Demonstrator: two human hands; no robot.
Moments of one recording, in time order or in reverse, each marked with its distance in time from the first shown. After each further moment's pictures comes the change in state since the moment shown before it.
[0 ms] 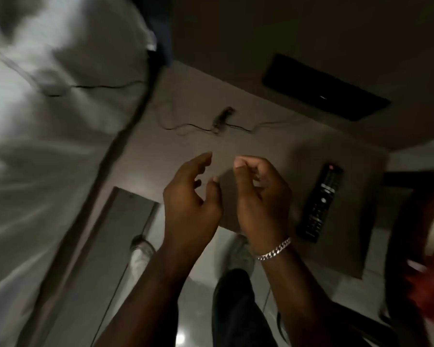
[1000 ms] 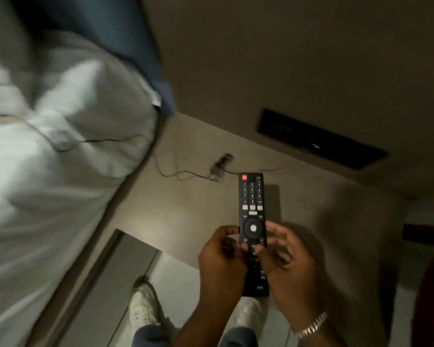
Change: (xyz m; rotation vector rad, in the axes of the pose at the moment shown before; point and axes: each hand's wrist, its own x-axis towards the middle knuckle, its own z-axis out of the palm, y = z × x) left_hand -0.009 0.012 0.083 -0.101 -0.076 -0.349; right_hand 0.032 0.077 -0.072 -0.013 -0.162 0.094
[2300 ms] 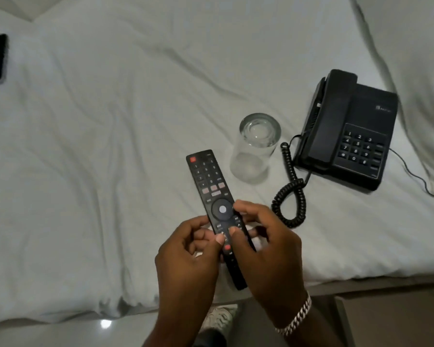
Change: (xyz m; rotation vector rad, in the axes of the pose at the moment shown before) left_hand -0.062 -0.136 -0.485 -0.565 1.102 -0.238; right_hand -0.203 -0.177 0.485 -0.294 -0.971 -0.779
